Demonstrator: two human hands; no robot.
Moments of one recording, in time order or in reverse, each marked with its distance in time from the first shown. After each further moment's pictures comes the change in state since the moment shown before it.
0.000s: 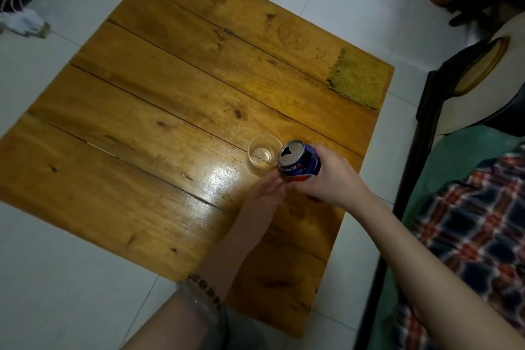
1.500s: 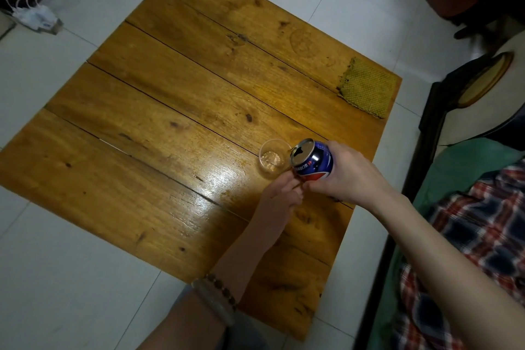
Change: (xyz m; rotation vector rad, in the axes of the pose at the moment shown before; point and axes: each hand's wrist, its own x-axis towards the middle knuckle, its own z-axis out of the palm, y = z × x) left_hand 0.003 0.013 0.012 0.060 0.037 -0.057; right_hand 0.001 -0.032 -0.030 -0.230 -0.058 0.075
